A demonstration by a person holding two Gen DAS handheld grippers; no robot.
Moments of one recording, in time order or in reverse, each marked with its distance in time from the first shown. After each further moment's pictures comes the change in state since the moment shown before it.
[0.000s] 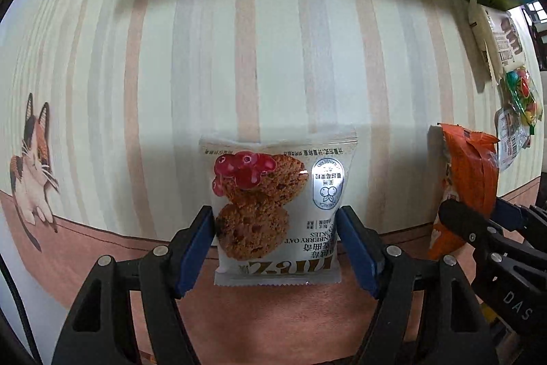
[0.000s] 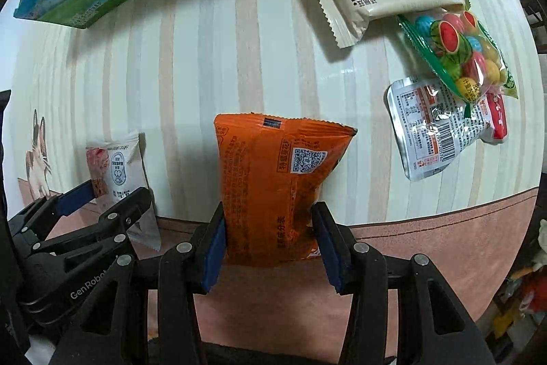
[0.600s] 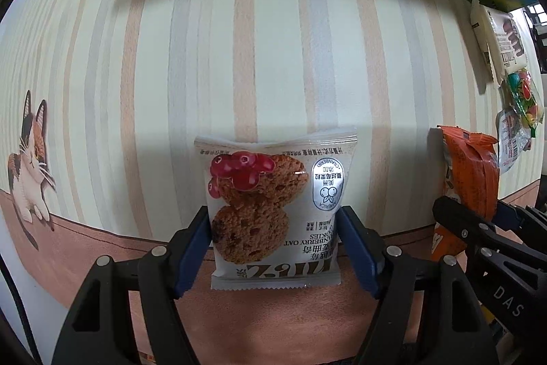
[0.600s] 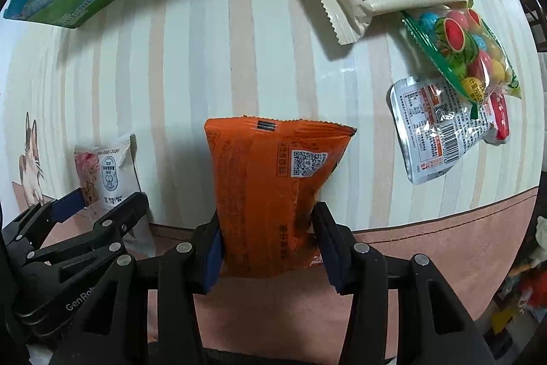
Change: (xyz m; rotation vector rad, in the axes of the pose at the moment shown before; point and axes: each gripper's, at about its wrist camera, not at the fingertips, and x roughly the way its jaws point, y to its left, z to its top) left arm -0.002 0.008 0.018 -0.002 -0.006 0.000; right arm 0.036 -0.013 0.039 0.010 -0.014 -0.003
